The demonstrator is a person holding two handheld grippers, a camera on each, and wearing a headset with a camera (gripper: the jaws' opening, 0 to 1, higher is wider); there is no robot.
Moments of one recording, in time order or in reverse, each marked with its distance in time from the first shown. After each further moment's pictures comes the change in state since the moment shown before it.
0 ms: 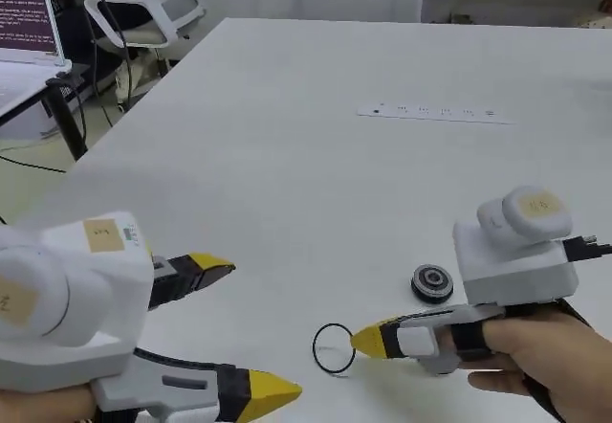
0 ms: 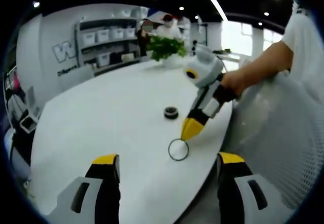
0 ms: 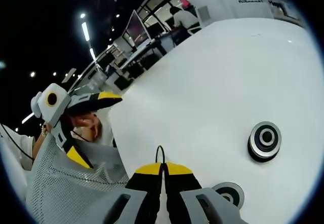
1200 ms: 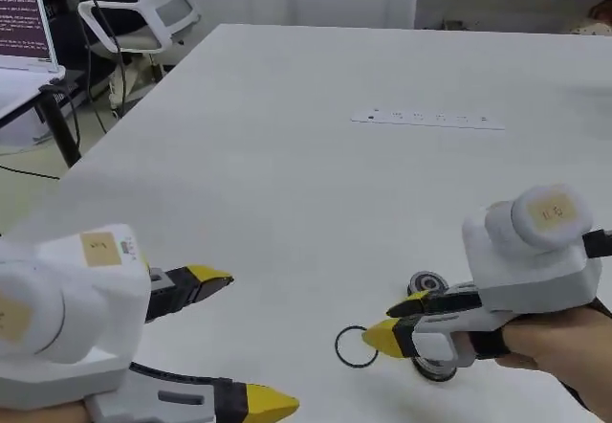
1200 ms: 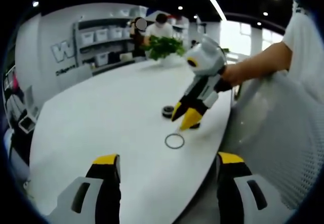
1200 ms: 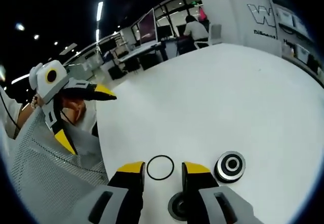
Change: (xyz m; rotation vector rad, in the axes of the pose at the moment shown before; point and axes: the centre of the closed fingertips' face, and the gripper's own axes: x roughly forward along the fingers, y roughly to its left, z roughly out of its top) left arm 0.000 -0.002 -0.002 0.002 0.007 -0.014; right arm -0.024 -0.020 0.019 -0.266 -0.022 -0.156
